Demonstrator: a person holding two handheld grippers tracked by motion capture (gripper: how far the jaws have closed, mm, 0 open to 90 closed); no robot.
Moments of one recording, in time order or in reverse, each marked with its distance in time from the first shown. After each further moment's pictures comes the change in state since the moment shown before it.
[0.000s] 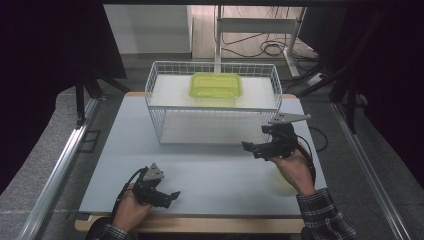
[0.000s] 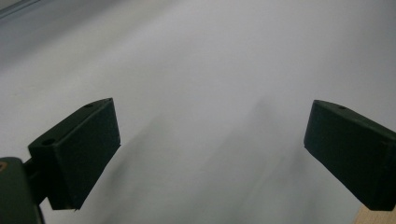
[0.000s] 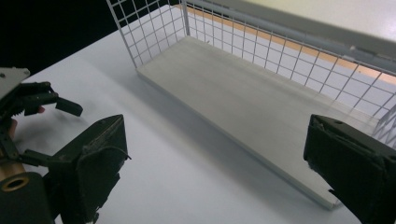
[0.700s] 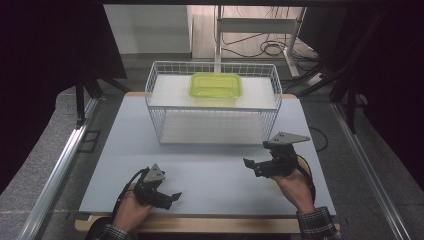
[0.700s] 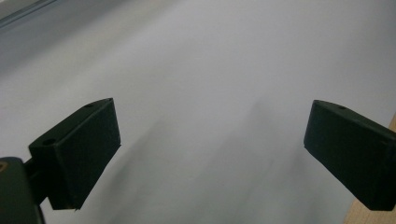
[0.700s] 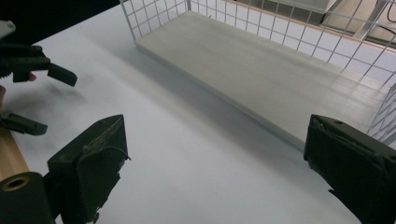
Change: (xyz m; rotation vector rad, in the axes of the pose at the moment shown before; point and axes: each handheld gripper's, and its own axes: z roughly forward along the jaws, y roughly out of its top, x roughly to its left) left arm -0.004 0.001 0.000 -0.022 -0.016 0.035; right arm 0.010 -0.048 0.003 0.008 -0.013 -0.020
